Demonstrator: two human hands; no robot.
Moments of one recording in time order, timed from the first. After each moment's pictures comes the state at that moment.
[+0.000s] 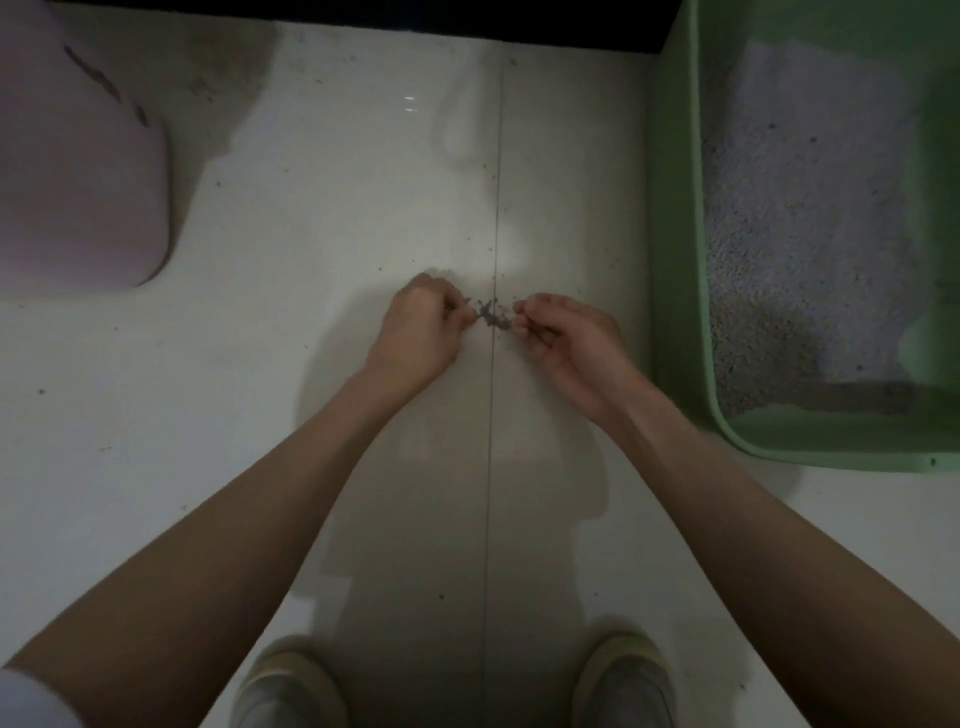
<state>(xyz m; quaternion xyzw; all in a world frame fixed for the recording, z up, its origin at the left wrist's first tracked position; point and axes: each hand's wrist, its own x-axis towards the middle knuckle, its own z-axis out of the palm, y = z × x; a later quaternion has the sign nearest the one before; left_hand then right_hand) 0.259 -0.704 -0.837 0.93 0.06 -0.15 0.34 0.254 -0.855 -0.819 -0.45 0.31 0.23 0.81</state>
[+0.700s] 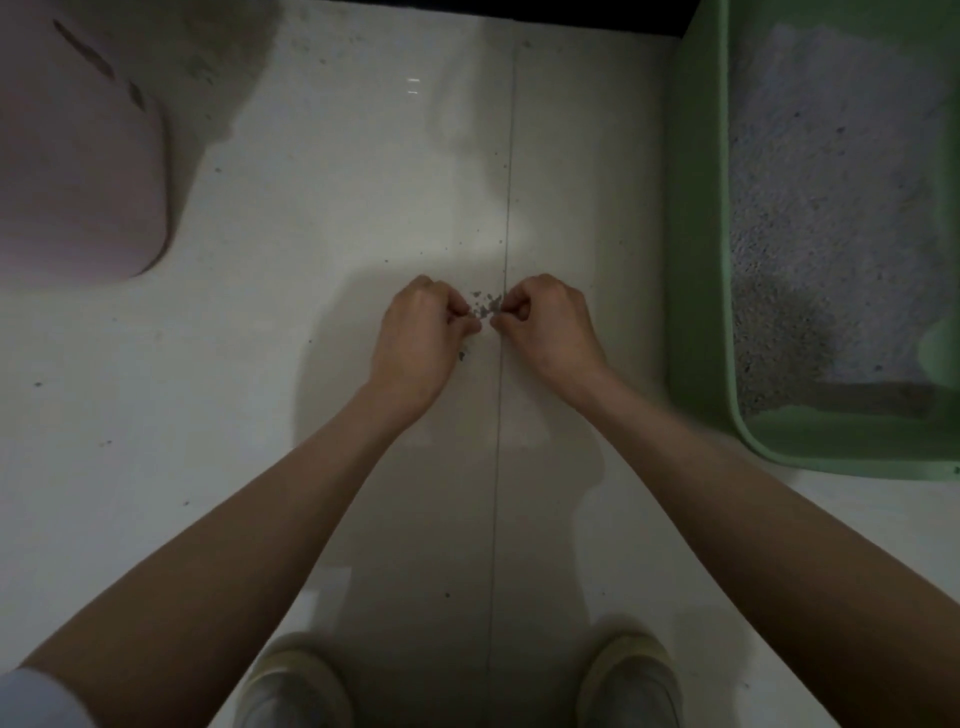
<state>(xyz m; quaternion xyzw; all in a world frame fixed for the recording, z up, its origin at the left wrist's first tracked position) 0.252 -0.703 -0.847 0.94 0.09 -0.12 0.32 0.268 -0.832 -0.843 -0.93 0.02 0.19 0.30</state>
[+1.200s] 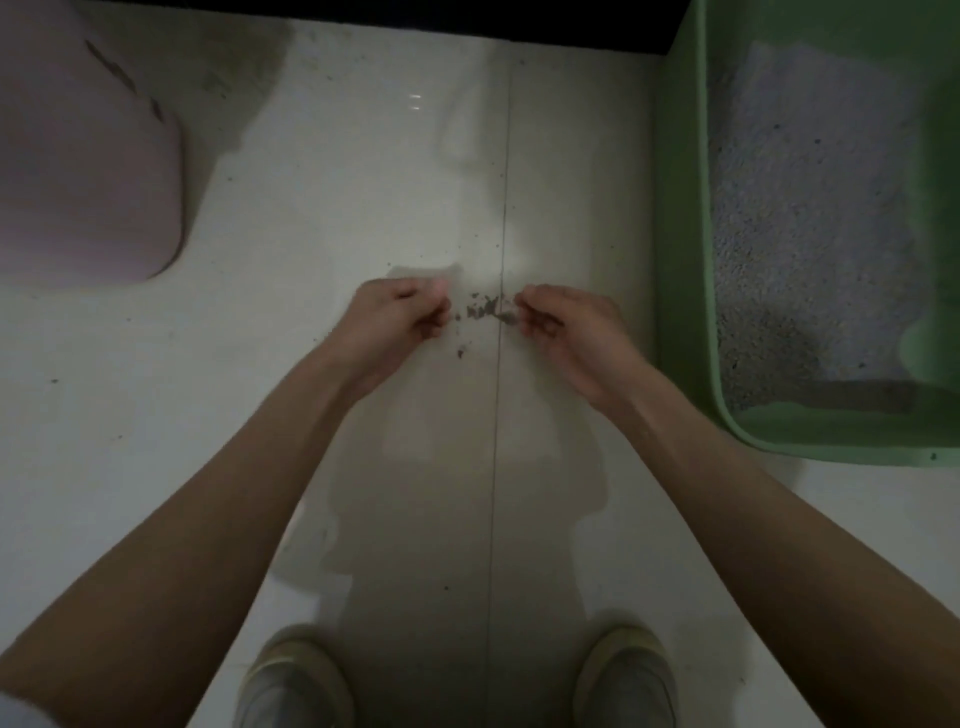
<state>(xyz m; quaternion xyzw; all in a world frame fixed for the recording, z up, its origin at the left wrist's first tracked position) 0.253 -0.676 -0.819 0.64 0.23 -0.23 0.69 0.256 -0.849 -0.813 -0.55 0.29 0.23 0.75</state>
